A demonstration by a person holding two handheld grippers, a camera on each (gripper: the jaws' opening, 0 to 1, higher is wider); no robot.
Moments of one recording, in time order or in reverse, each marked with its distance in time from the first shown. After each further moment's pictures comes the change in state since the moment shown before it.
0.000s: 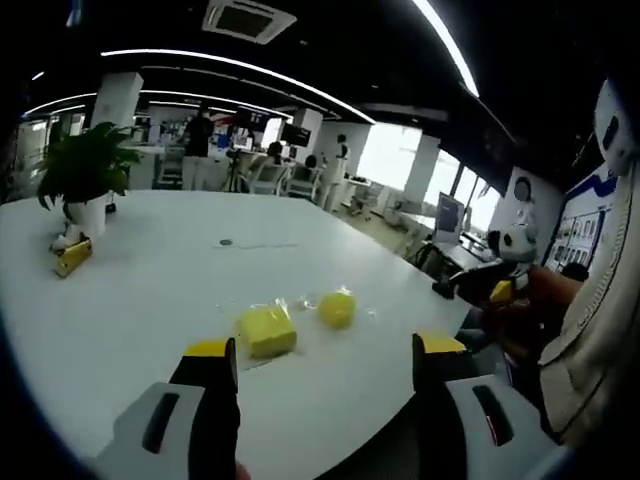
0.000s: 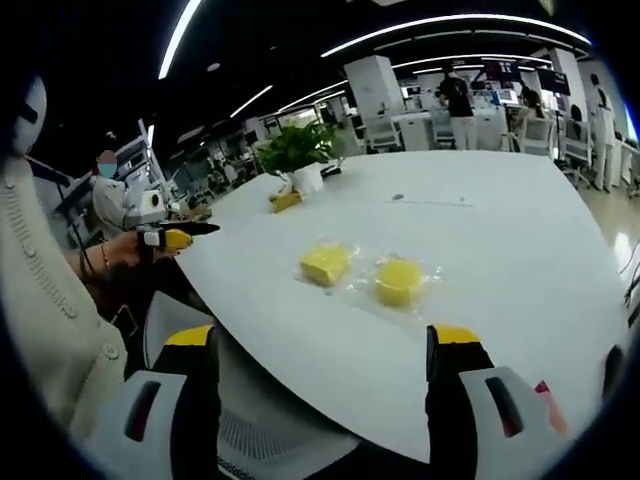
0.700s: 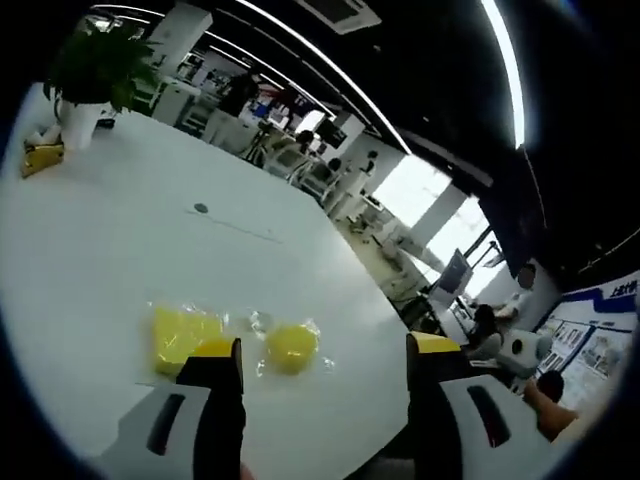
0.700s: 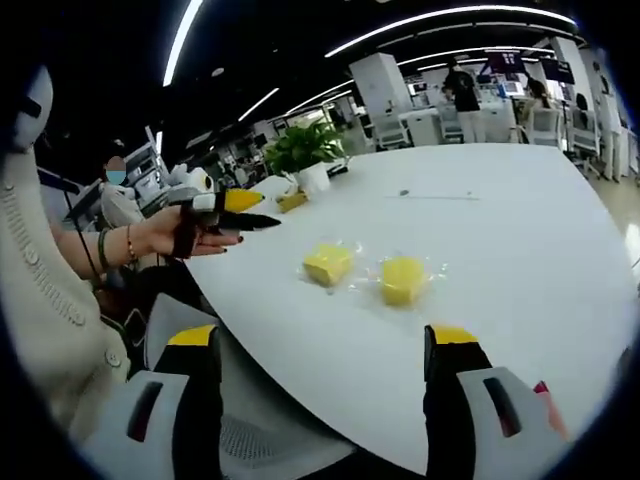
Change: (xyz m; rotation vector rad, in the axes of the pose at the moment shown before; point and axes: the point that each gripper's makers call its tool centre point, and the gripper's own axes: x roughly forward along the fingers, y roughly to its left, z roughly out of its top) left arm 0.137 -0.022 0.007 -0.371 0.018 0.007; right arm 0.011 -0.020 -0.002 0.035 -0.006 0.070
